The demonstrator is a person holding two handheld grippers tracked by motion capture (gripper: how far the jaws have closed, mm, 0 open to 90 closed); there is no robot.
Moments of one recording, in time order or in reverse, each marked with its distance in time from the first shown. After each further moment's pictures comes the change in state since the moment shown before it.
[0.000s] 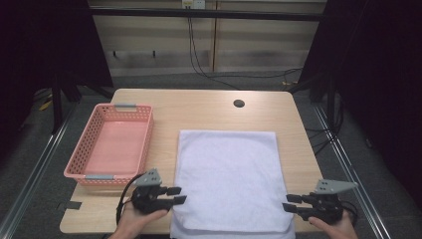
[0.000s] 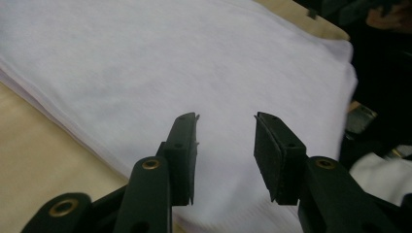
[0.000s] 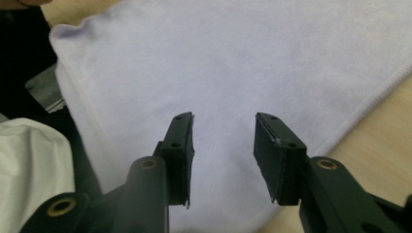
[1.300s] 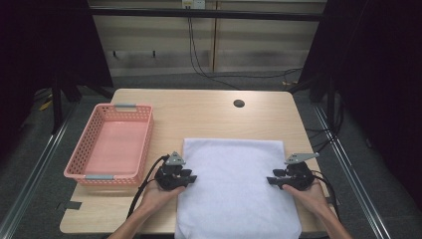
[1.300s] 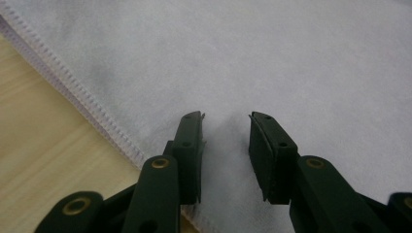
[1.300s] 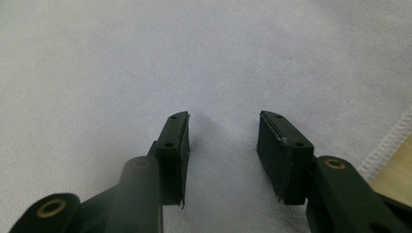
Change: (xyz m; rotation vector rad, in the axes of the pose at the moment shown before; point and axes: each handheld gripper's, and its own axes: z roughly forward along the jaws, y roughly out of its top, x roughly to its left) left arm 0.027 0.017 0.062 0.134 0.149 0.059; right arm -0.056 0.039 0.073 0.137 -0.175 -0.014
